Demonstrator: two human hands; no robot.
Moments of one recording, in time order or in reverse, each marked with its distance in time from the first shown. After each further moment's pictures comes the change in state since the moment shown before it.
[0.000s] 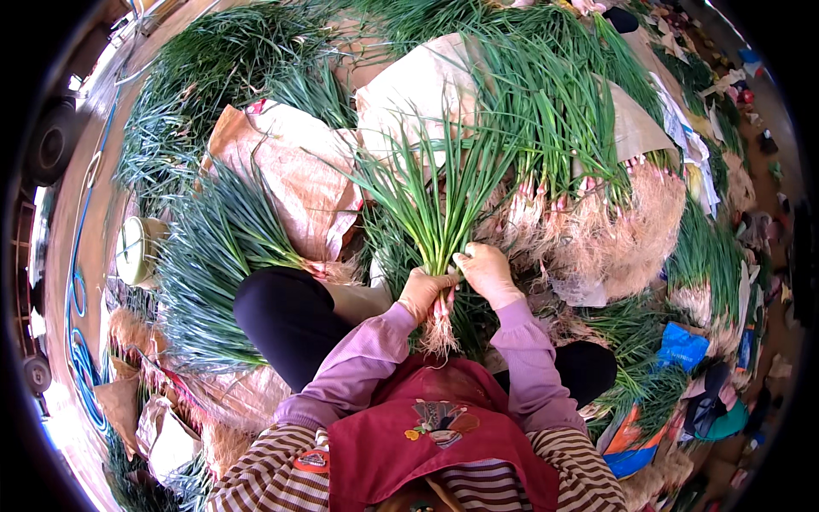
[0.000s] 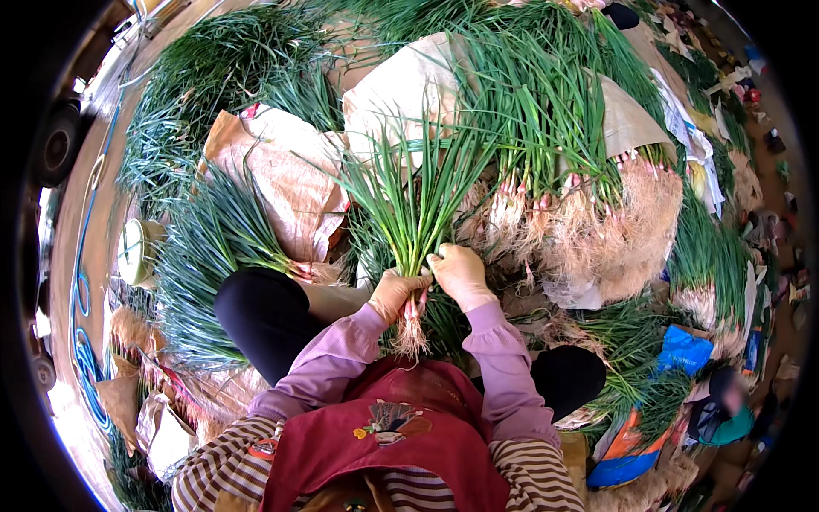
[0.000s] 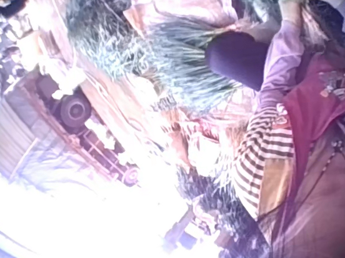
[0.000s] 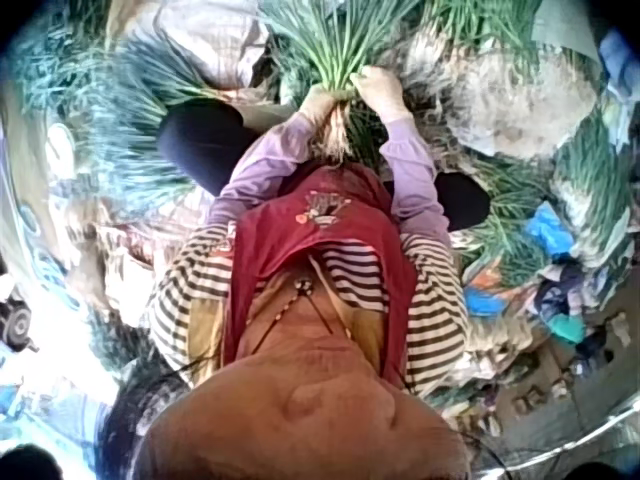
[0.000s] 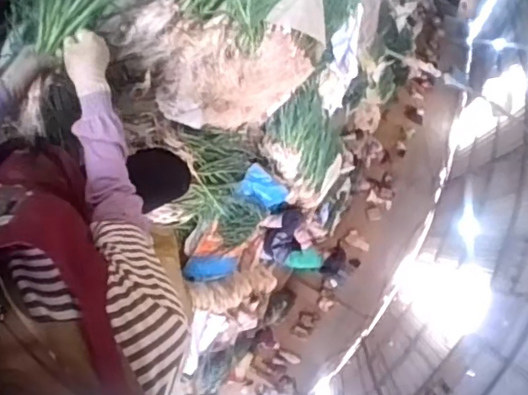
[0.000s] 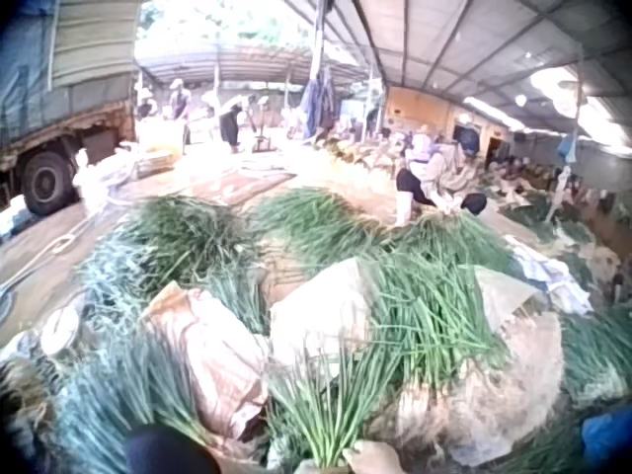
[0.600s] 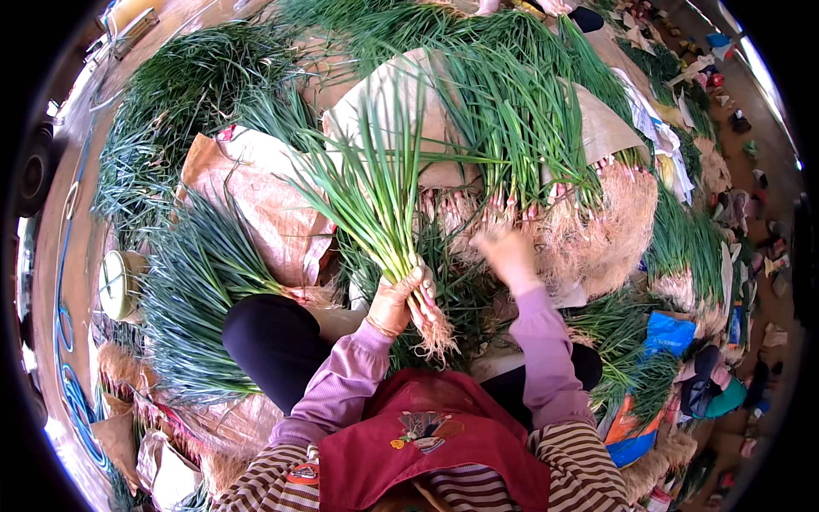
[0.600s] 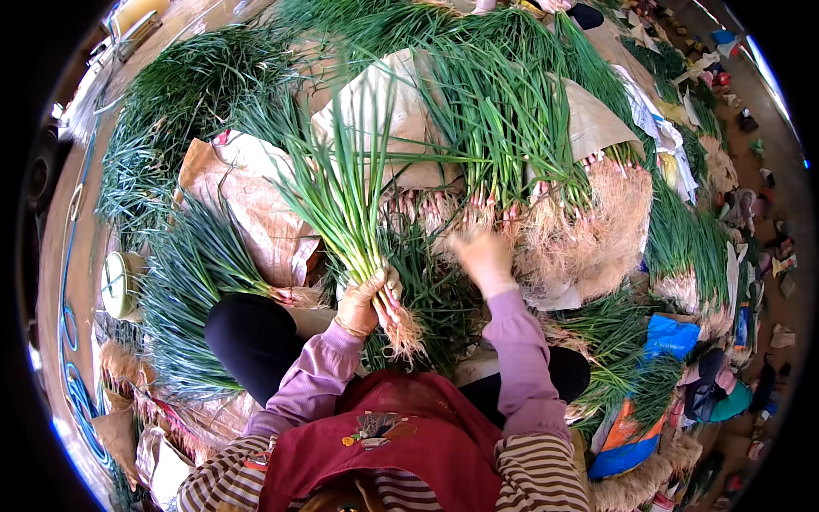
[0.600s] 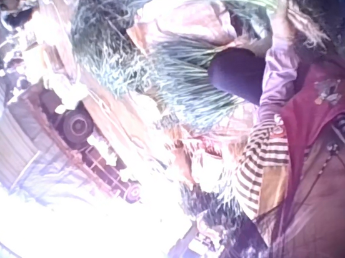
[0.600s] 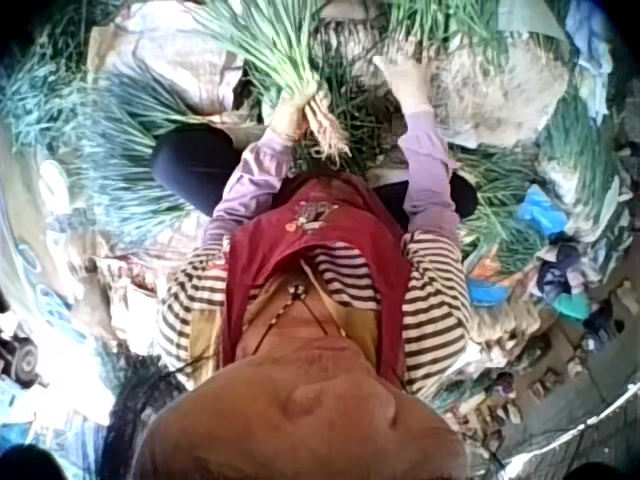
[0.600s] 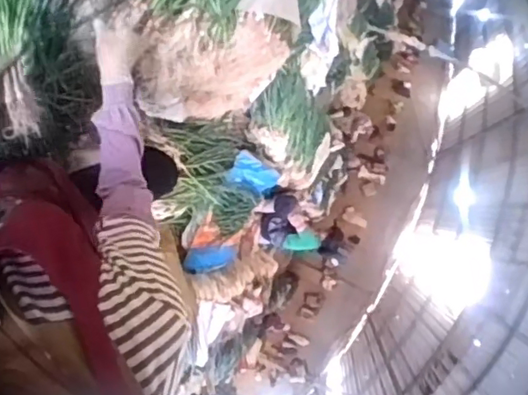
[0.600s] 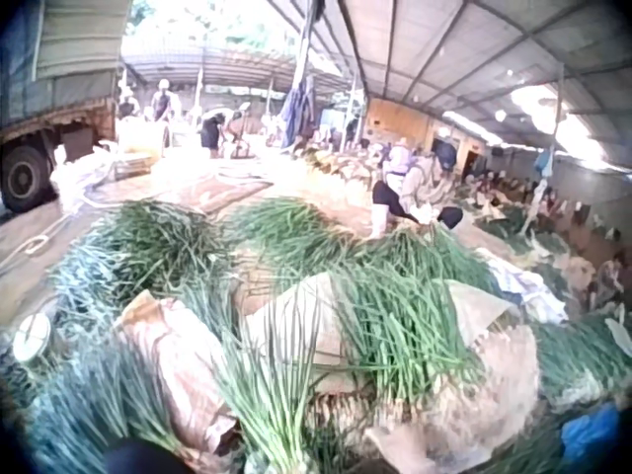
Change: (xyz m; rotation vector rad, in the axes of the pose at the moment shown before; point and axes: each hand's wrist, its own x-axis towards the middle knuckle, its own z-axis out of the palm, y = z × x) left_hand -0.014 0.033 0.005 -0.505 -0.343 0.338; right_hand 0.017 0.018 -0.082 -0.177 0.066 0.260
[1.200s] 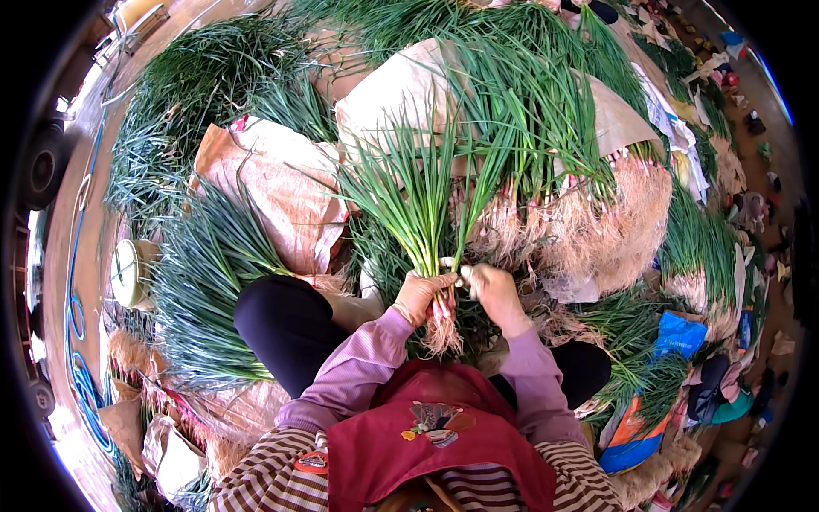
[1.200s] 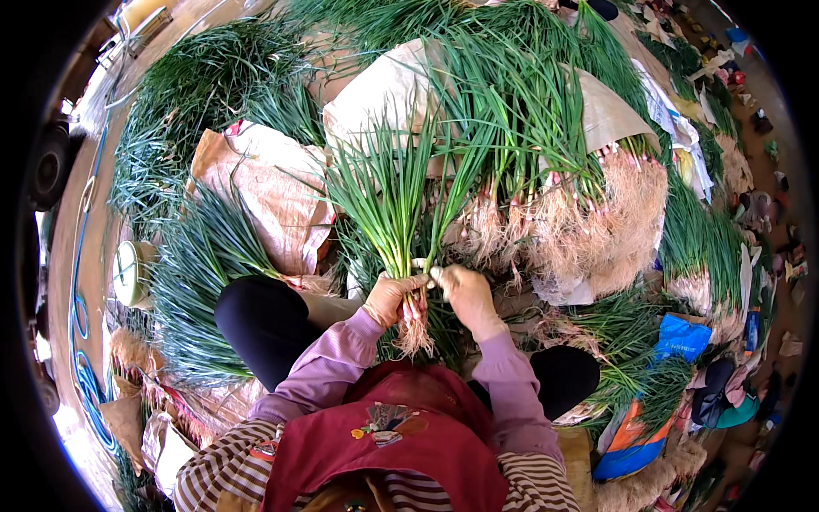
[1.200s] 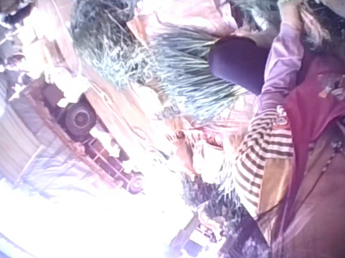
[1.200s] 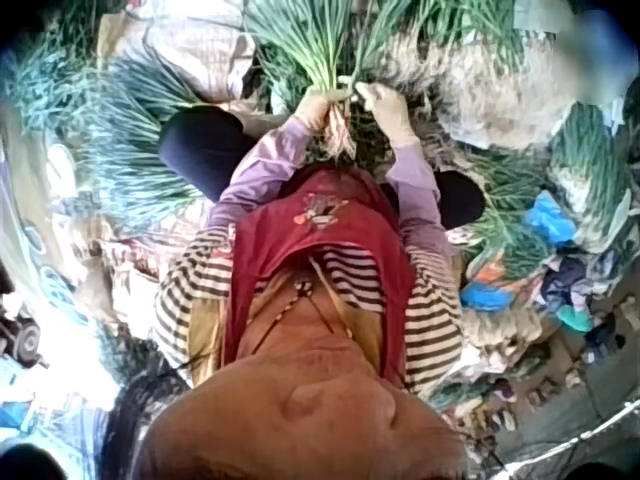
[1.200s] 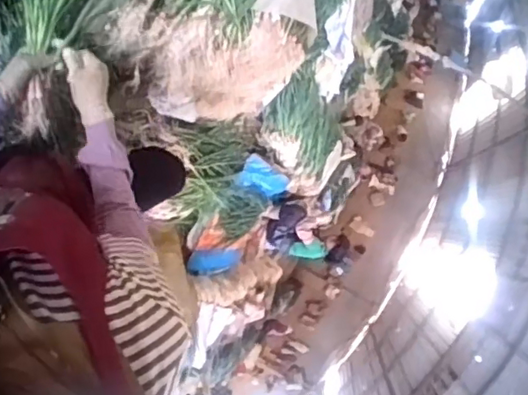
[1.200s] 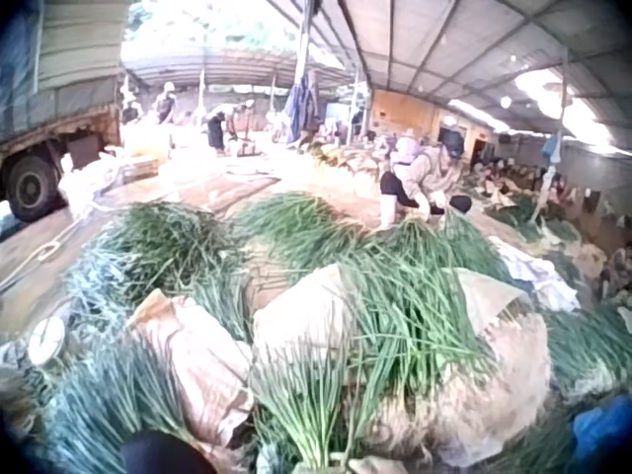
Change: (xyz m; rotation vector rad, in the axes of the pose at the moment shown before) left_hand 0.011 -0.036 -0.013 0.275 0.248 -0.298; right_hand -0.065 0.009 0.053 0.615 -0.188 -0.108
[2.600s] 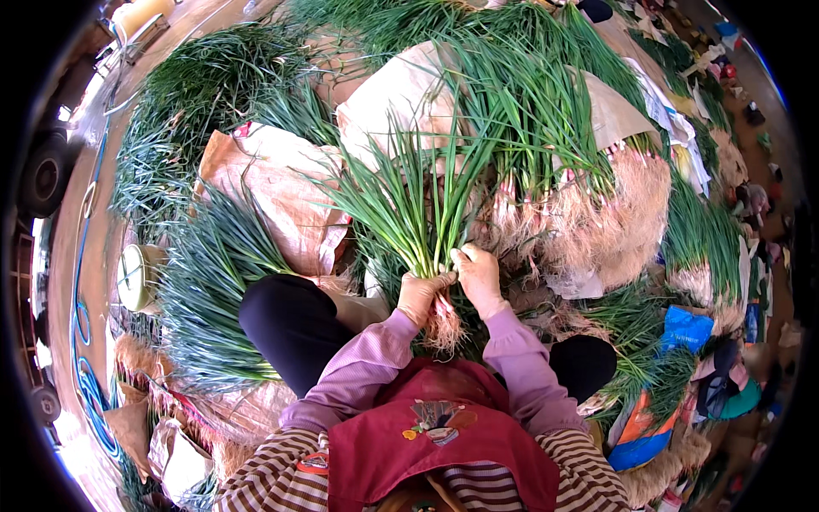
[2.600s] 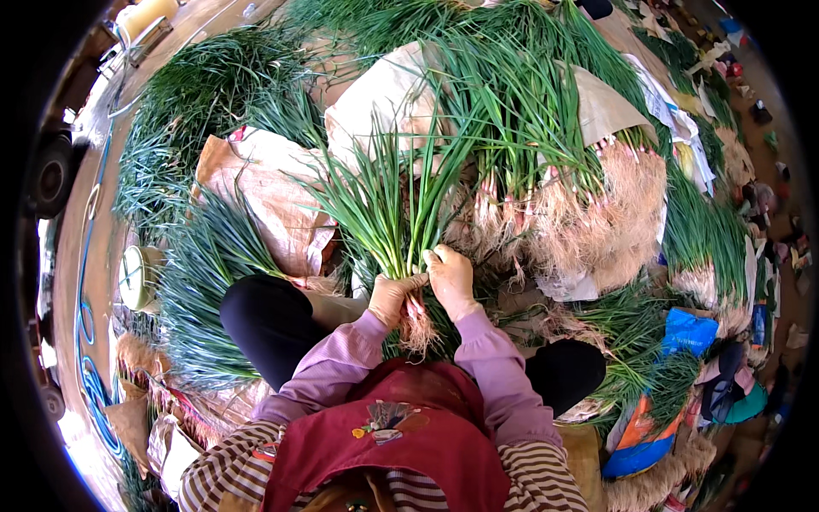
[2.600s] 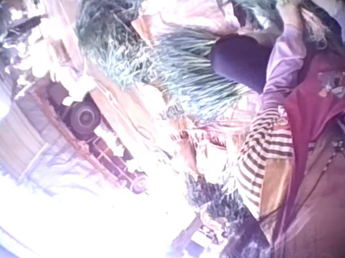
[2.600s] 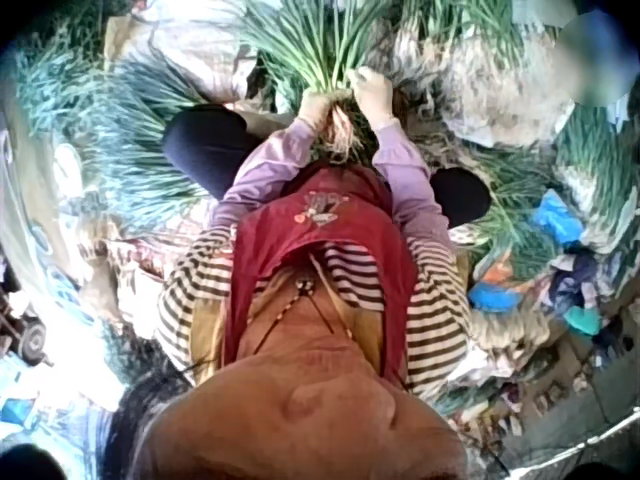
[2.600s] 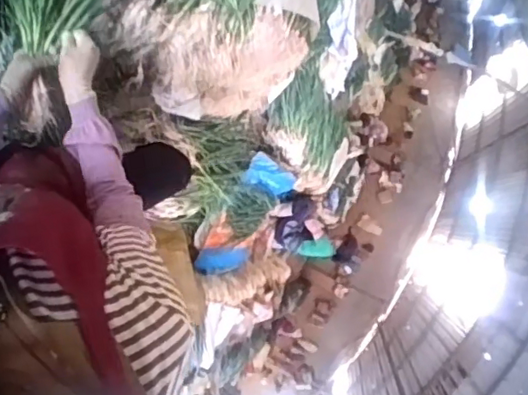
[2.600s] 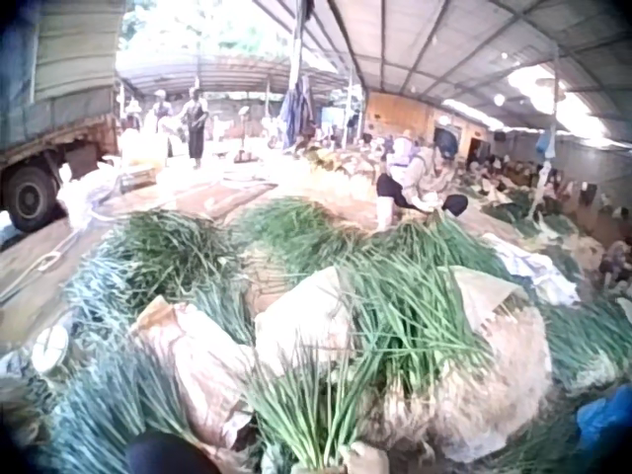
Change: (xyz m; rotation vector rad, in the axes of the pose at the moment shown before) left_hand -0.014 -0.004 0.007 0.148 0.167 0.133; right_hand 0.035 0.008 0.044 0.166 0.309 -0.170
